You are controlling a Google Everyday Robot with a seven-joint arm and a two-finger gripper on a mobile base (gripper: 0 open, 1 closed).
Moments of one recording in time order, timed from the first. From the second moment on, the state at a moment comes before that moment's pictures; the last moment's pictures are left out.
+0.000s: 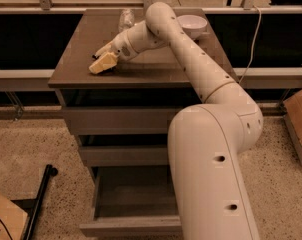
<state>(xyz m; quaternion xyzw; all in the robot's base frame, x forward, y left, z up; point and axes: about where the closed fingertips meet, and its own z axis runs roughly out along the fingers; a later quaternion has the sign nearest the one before) 0.786 0.158 0.820 -0.57 0.65 0.33 0.37</state>
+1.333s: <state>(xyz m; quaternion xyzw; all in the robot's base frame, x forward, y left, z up) 0.720 -0.029 0.955 -0.54 0.71 0.11 0.44</state>
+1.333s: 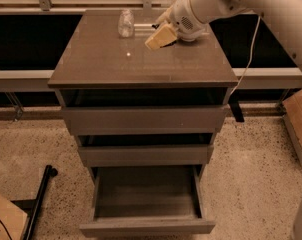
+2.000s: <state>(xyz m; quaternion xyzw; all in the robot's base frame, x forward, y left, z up) 0.669 -0.042 0.923 -0.58 0.72 0.16 0.34</state>
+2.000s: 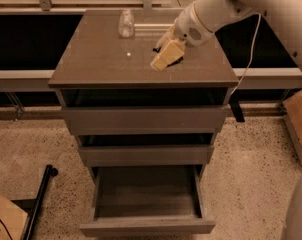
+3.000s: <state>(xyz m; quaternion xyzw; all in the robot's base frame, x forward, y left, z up) 0.604 -0.033 0.846 -0.62 0.70 0.26 0.25</state>
